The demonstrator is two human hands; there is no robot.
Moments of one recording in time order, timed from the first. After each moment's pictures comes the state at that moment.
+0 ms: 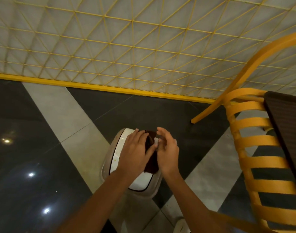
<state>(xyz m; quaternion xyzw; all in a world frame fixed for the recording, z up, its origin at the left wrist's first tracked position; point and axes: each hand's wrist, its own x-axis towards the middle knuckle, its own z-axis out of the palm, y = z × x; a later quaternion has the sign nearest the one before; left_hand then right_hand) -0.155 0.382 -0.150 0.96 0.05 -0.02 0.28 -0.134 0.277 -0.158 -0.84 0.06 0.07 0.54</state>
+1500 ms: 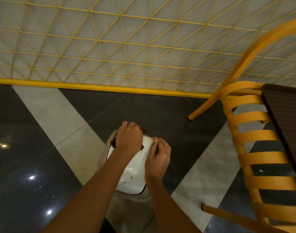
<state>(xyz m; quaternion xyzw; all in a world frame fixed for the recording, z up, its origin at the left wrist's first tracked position) -0.097 0.387 -0.153 0.99 0.04 -0.13 0.05 -0.150 0.303 -0.198 -0.85 0.21 -0.06 0.49</state>
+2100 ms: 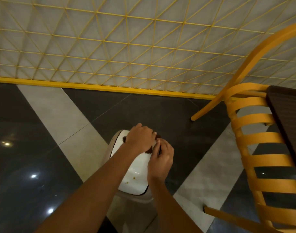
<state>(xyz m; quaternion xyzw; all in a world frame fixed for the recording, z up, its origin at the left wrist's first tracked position) -0.086 0.375 -0.156 0.97 -0.01 -0.17 0.16 -0.150 0.304 -0.197 -0.85 0.20 -0.09 0.48</state>
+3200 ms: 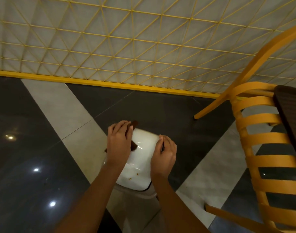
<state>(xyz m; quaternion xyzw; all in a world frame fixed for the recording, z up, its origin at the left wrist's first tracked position) -0.141 0.422 -0.180 0.93 0.20 0.05 0.30 -0.149 0.306 -0.204 -0.85 0.20 -0.08 0.48</state>
